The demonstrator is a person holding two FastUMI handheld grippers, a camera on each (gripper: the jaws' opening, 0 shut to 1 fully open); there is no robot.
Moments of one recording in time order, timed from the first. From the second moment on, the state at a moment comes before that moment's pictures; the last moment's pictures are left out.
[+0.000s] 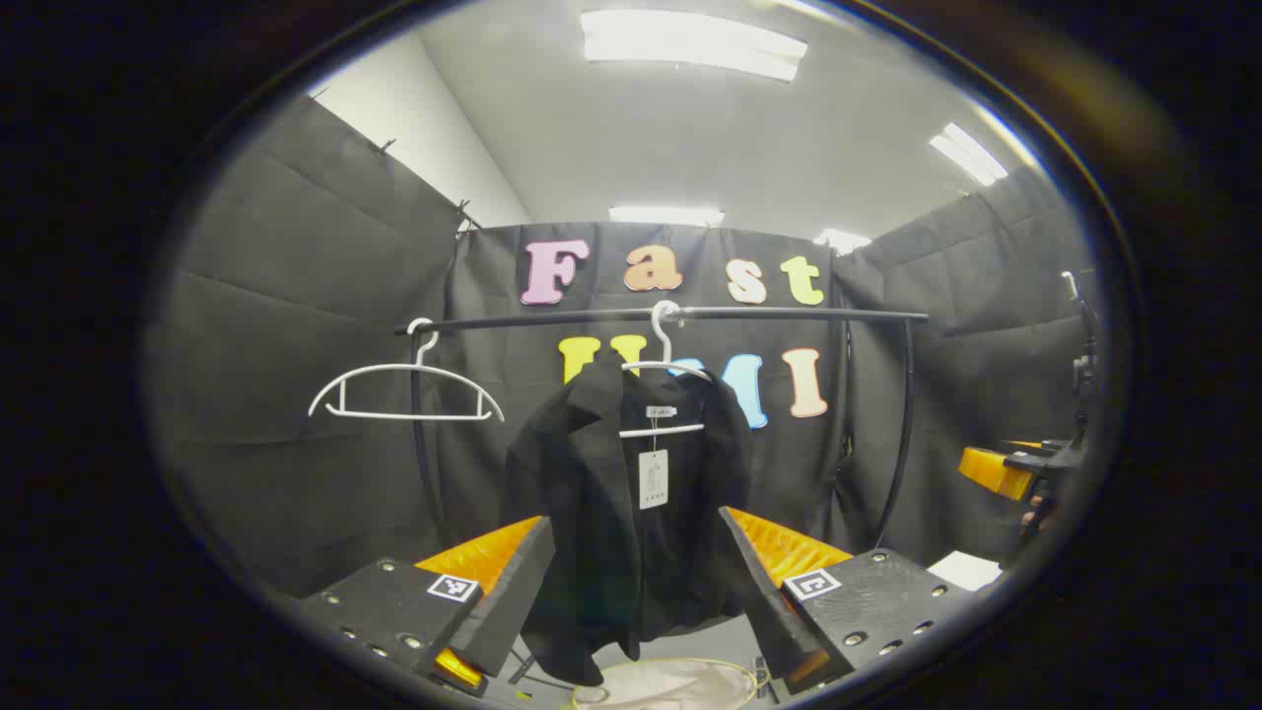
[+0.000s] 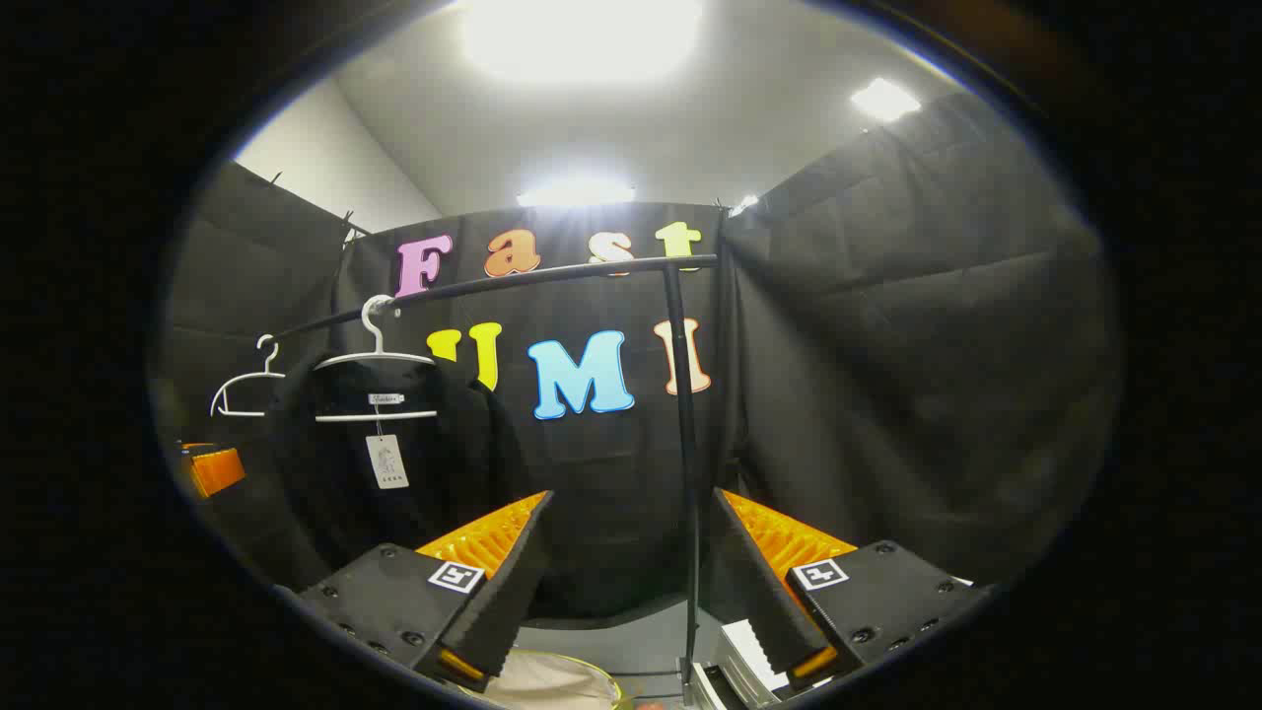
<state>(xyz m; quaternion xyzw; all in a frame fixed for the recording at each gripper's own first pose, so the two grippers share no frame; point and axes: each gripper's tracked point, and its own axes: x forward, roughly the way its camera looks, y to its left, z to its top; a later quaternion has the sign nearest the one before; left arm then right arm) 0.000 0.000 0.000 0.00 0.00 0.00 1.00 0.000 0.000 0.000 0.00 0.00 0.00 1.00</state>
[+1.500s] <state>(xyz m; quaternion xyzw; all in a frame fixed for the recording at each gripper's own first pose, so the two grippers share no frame) 0.040 0.019 -0.012 -0.05 0.04 0.03 1.00 0.027 0.043 0.014 -0.01 0.02 0.05 1.00</state>
